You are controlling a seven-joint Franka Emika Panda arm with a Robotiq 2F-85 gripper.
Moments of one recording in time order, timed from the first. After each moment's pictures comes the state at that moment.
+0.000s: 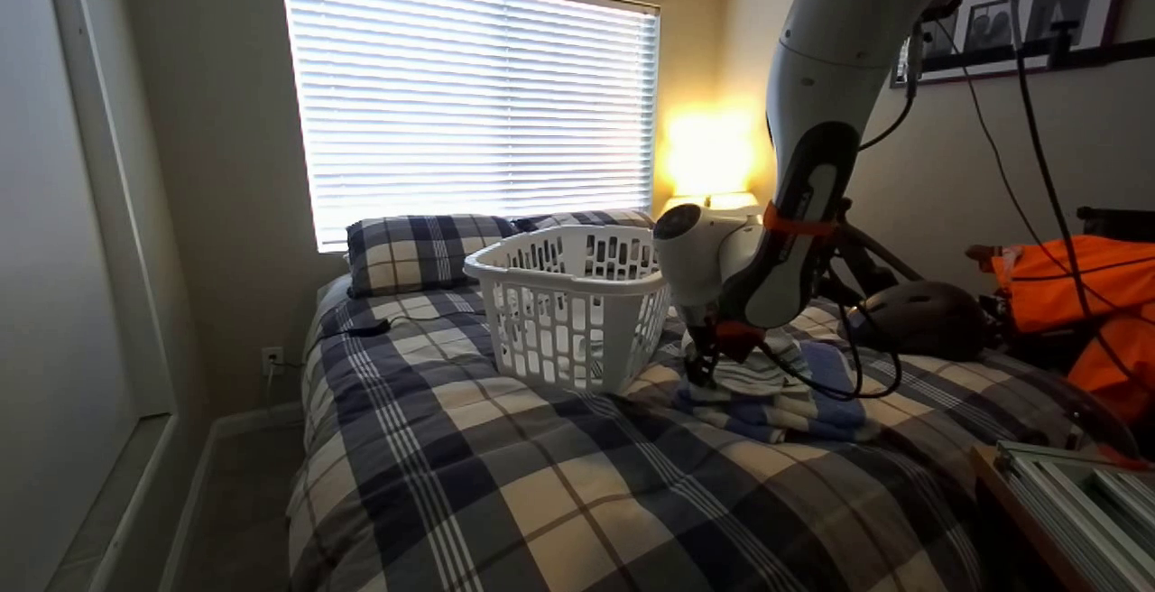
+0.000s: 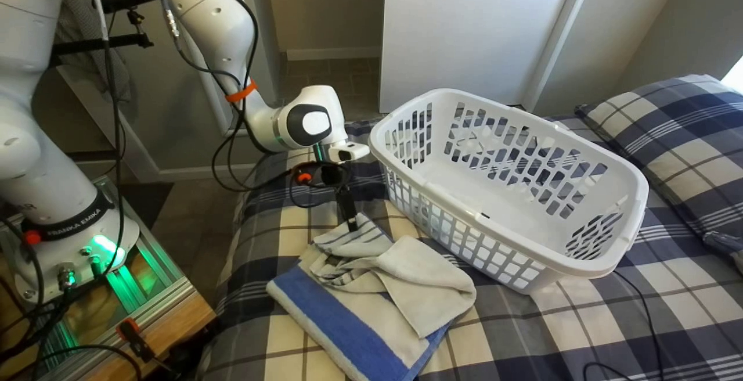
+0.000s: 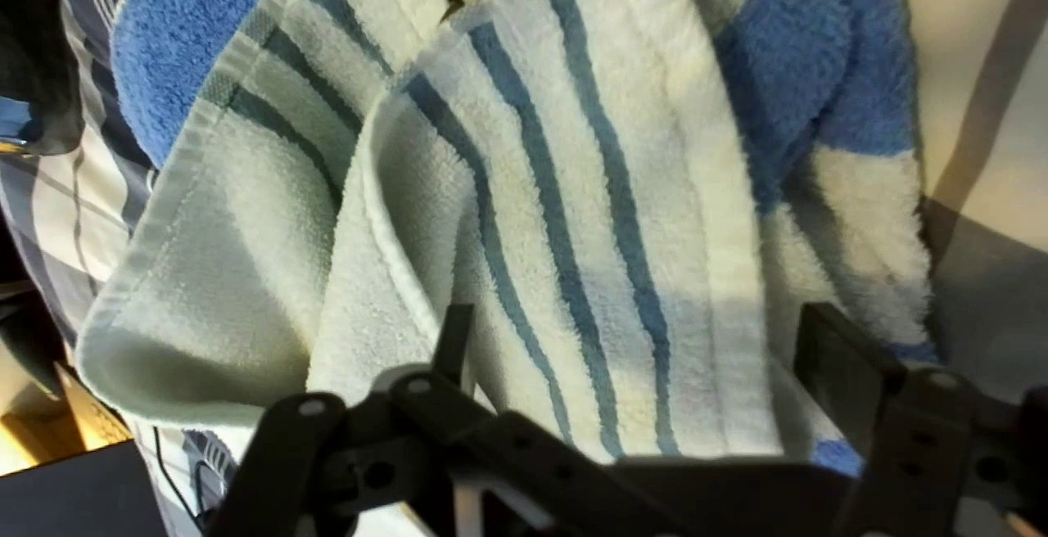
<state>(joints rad) -0.04 0.66 -0.56 -2.14 -0.67 2.69 0.69</state>
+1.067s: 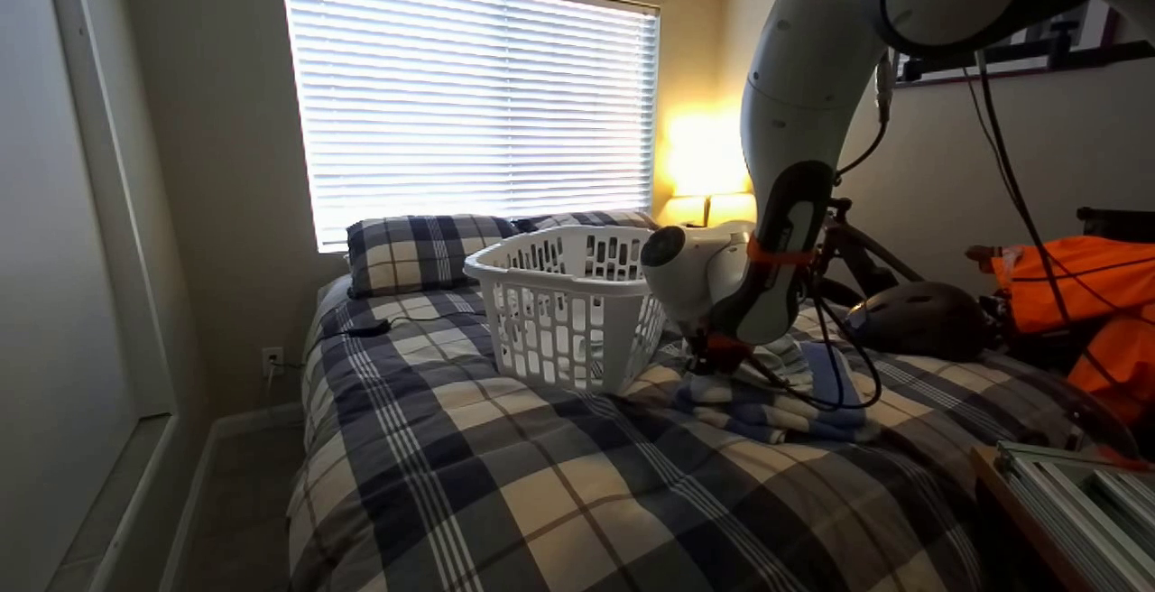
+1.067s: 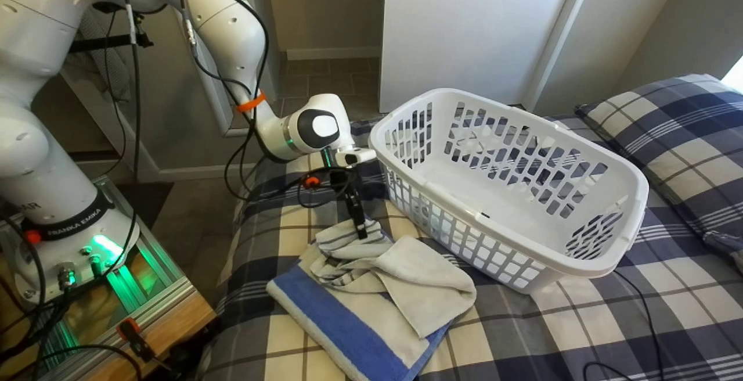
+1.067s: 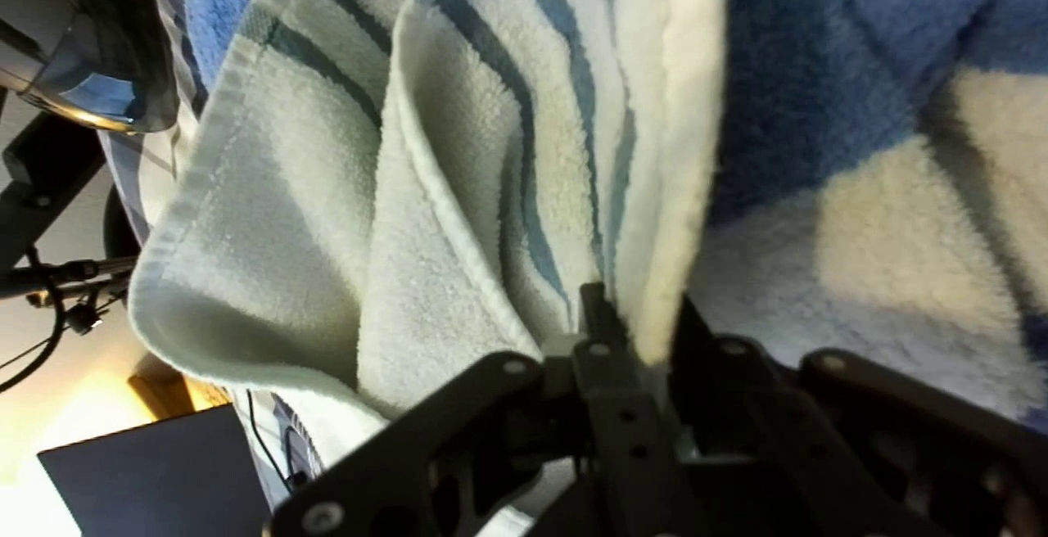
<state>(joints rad) 0.06 0.80 -0.68 -2.06 -0.67 2.68 0.78</state>
